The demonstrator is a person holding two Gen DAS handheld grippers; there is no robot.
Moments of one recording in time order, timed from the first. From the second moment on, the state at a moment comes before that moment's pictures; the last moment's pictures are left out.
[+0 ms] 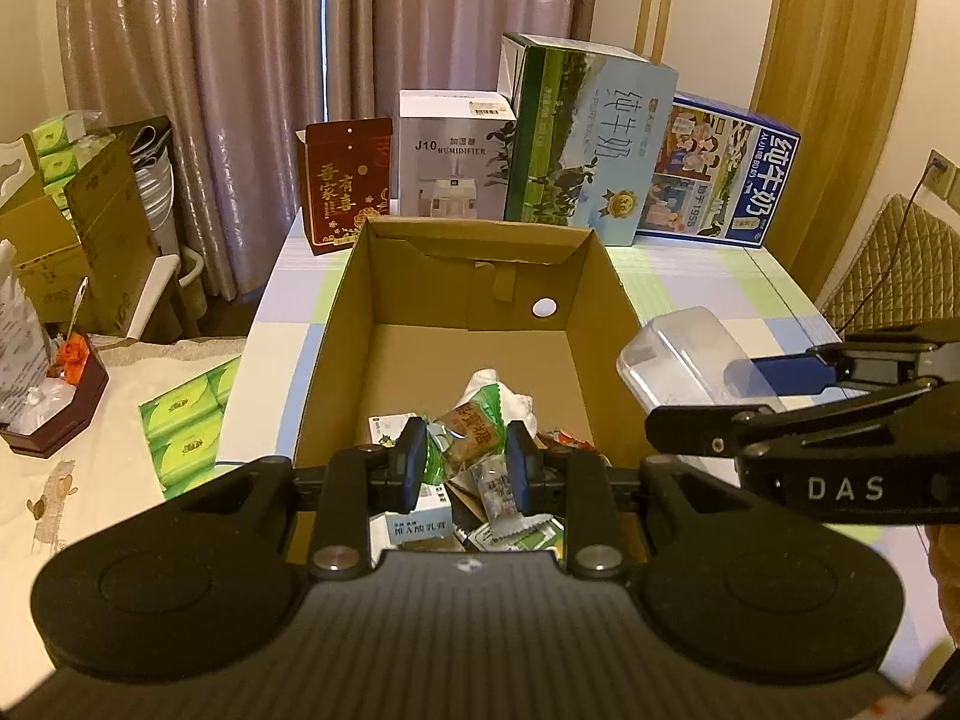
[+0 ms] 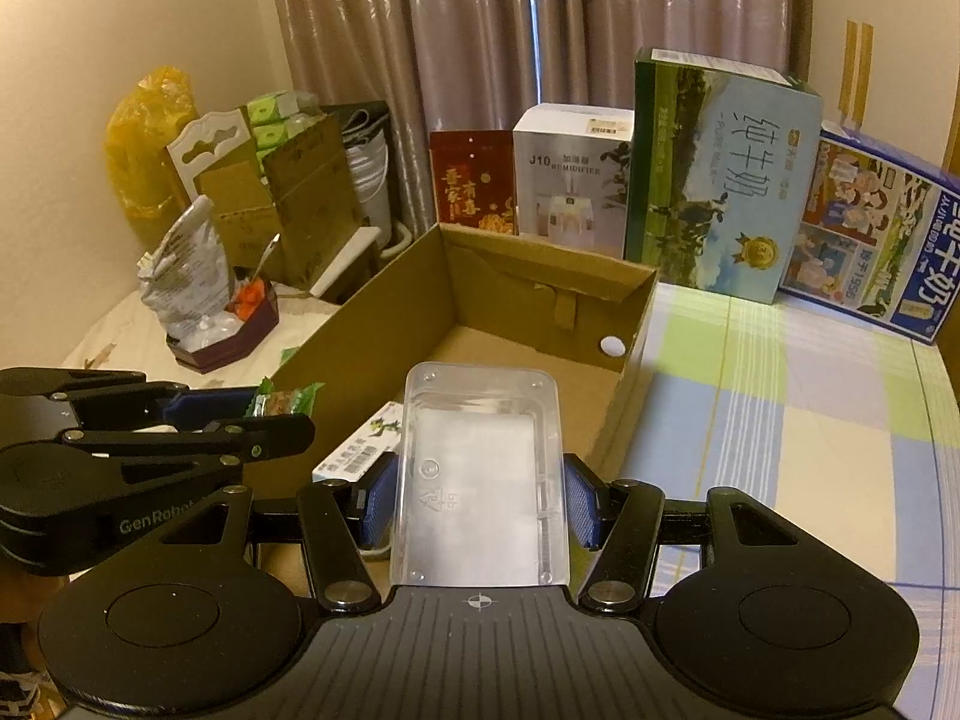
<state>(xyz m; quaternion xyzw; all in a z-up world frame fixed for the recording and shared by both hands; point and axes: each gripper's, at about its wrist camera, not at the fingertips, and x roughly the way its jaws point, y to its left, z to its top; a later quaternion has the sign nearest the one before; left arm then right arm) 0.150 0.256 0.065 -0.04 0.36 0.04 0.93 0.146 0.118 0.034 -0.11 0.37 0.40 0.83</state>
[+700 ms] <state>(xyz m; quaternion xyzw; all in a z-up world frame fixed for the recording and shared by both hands) 0.193 0.263 0.046 -0.05 0.38 0.03 0.93 0.189 0.128 0.025 -0.10 0.38 0.39 0.83</state>
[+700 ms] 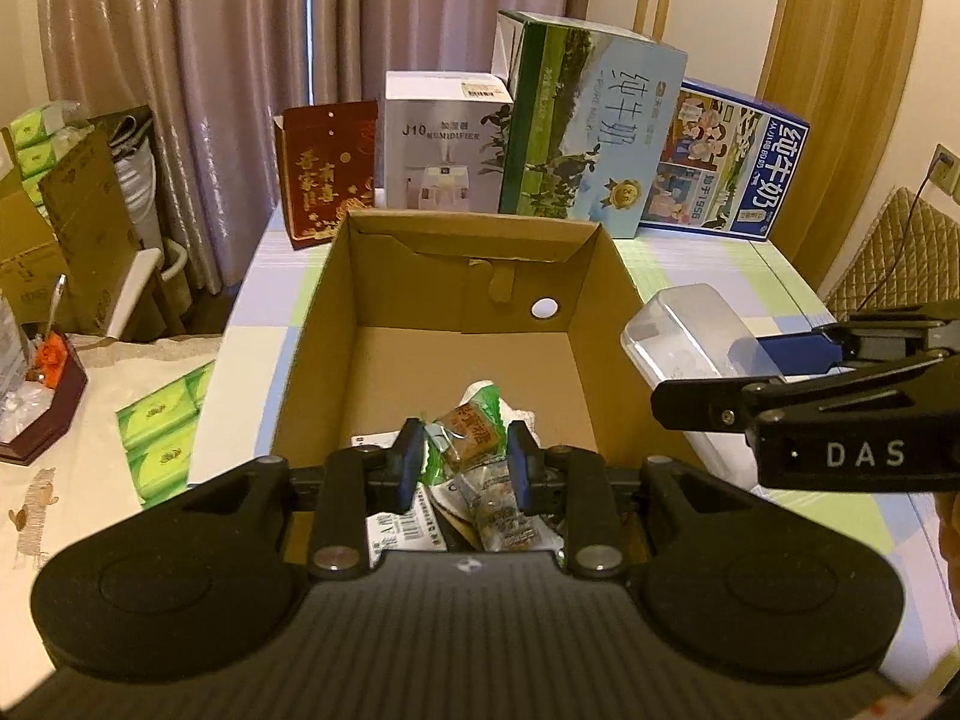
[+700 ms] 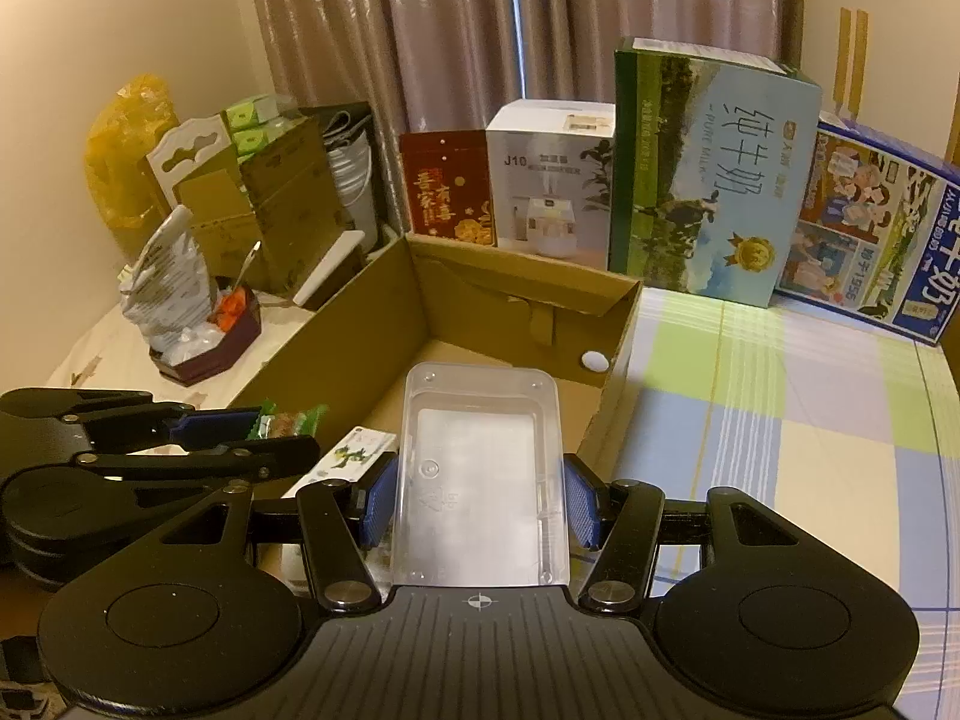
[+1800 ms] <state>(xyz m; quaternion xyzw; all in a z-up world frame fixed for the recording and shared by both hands) 0.155 0.279 0.049 -0.03 0.37 0.07 0.93 0.192 0.128 0.036 -0.03 0.37 0.40 0.83</state>
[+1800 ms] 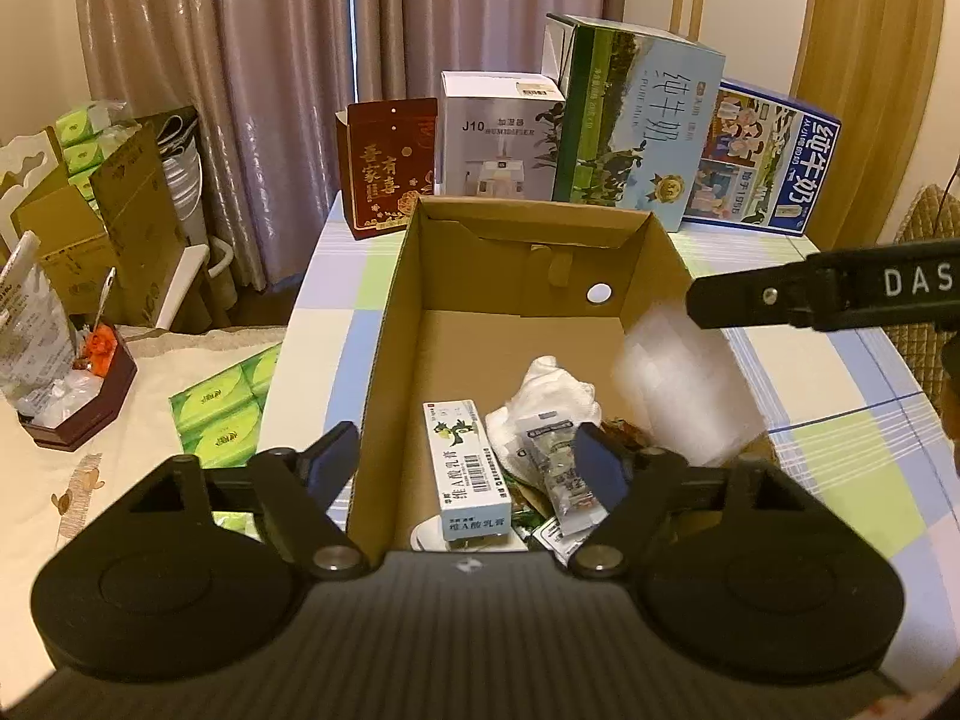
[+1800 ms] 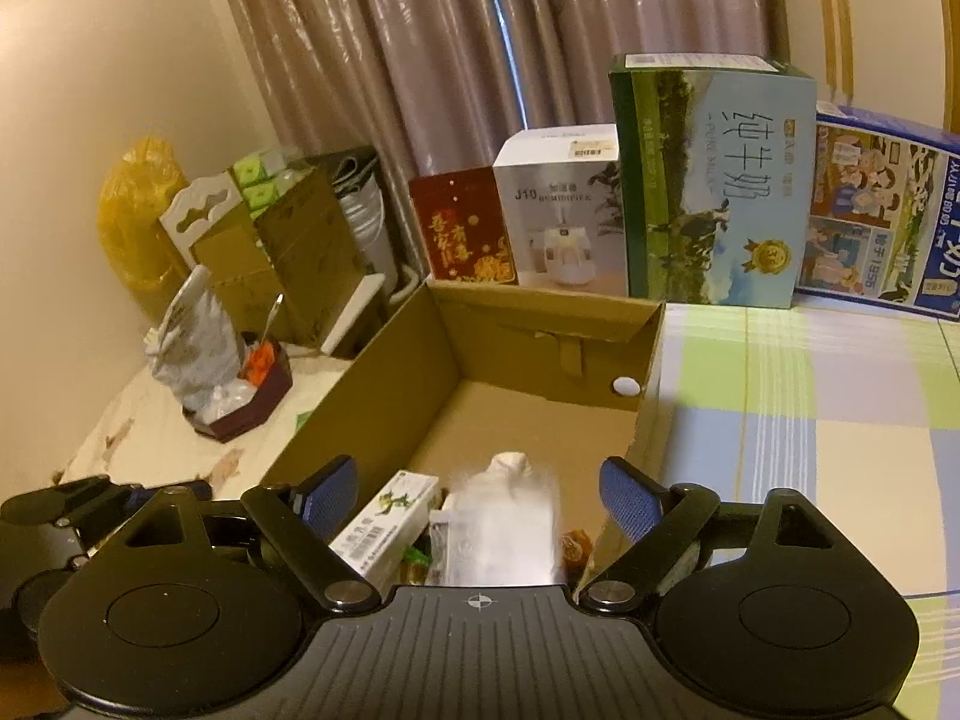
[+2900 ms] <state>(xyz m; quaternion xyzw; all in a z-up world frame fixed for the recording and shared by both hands) 0.013 0.228 0.102 -0.06 0.34 0.08 0.93 0.043 0.008 0.054 -0.06 0.38 0.36 0.85</state>
